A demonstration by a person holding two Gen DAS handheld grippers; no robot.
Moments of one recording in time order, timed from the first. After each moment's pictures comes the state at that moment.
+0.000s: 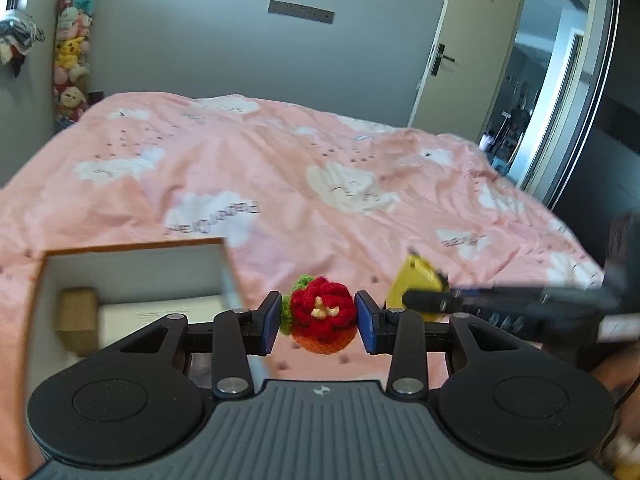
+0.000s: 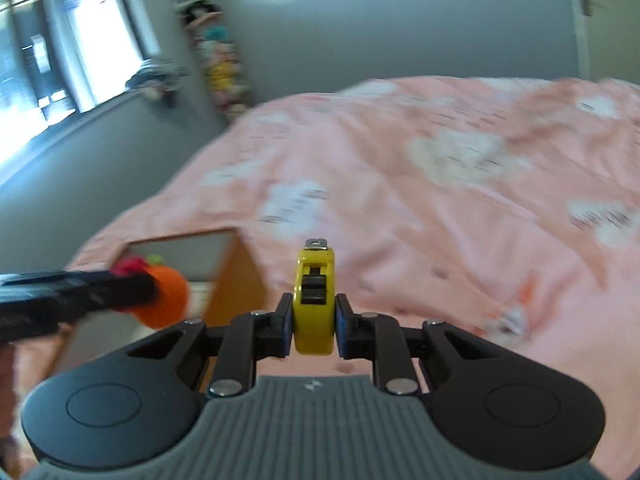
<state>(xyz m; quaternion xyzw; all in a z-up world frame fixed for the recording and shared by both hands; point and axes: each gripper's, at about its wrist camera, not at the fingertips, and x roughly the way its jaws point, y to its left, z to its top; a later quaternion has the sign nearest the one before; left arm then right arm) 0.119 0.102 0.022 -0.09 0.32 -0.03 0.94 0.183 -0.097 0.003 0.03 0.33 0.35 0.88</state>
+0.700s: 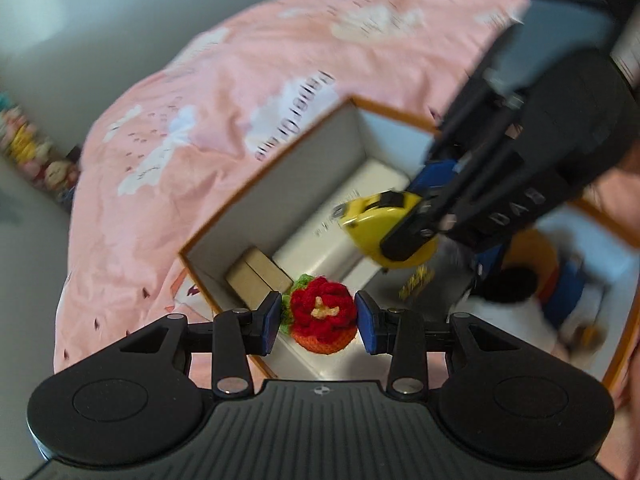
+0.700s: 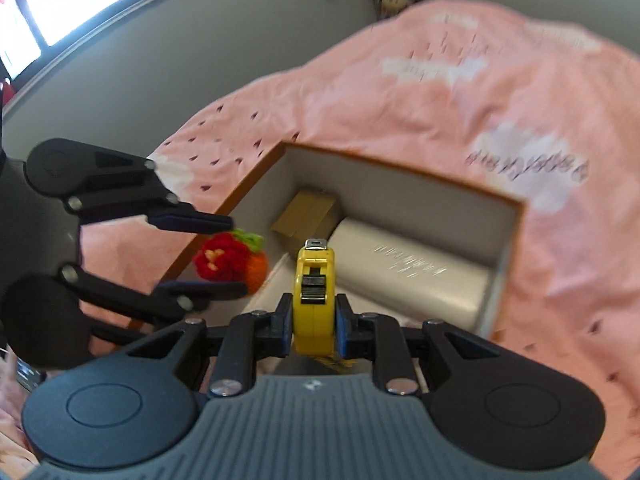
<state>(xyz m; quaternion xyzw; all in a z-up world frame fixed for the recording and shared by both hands) 0.131 0.199 -0.039 0.25 0.46 -0.07 0.85 0.184 0.122 -0.028 -0.10 0.44 0.51 0.73</state>
